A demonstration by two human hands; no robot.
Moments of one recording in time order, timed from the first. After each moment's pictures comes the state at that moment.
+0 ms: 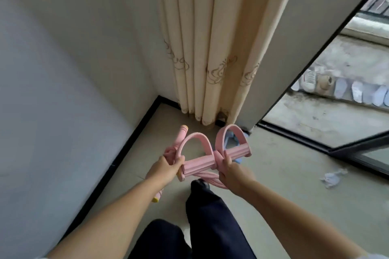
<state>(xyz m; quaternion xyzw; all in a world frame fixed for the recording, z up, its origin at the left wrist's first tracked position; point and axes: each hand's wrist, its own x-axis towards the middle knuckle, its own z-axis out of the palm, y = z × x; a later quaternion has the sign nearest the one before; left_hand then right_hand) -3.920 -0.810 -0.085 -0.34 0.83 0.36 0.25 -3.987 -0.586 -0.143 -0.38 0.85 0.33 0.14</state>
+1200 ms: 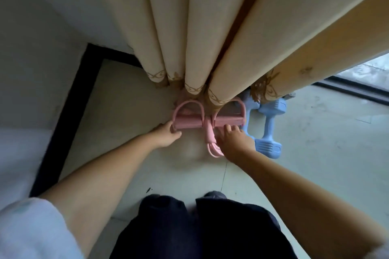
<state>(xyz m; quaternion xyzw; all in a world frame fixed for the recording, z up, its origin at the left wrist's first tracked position) -4.197 -0.900 -0.587 -0.13 0.81 0.32 0.48 -4.188 -0.684 -0.544 0.00 0.92 -0.03 0.39</state>
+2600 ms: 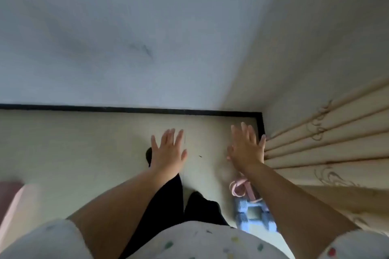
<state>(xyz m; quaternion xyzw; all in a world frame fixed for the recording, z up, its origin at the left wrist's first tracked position) -3.834 -0.821 -0.028 -0.61 0.76 0.17 0.15 -4.052 -0.803 -0.023 -0.61 0.75 0.16 0.18</state>
